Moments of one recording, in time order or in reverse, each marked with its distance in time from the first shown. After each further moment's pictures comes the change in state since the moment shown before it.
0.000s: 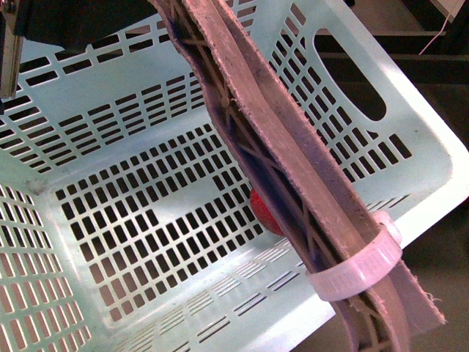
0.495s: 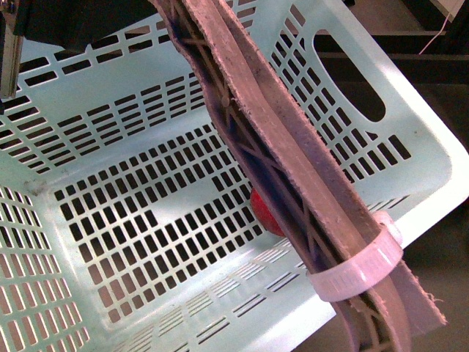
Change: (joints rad) left arm 0.000 0.000 0.000 0.000 0.000 0.000; right arm 0.000 -0.137 -0.016 -0.092 0.000 0.000
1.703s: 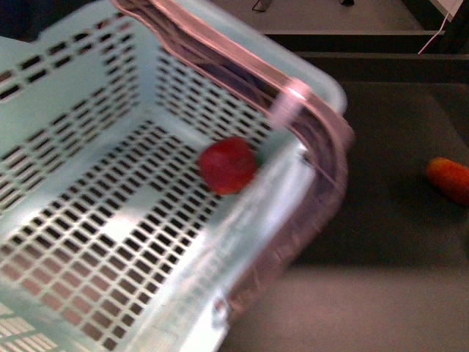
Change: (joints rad) left arm 0.076 0.048 0.036 -0.062 -0.444 -0.292; right arm 0.000 -0.186 0.000 -0.191 -0.001 -0.001
